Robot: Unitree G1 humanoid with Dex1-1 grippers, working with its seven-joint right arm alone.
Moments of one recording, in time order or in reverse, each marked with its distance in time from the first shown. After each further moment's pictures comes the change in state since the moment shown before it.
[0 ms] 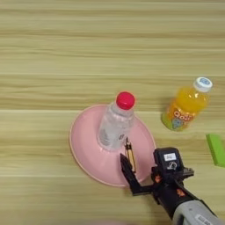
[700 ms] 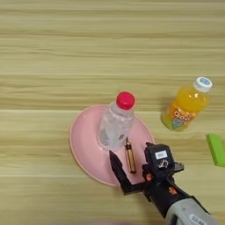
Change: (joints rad) arm -0.007 -0.017 0.077 -0.029 -0.001 -0.047 0.011
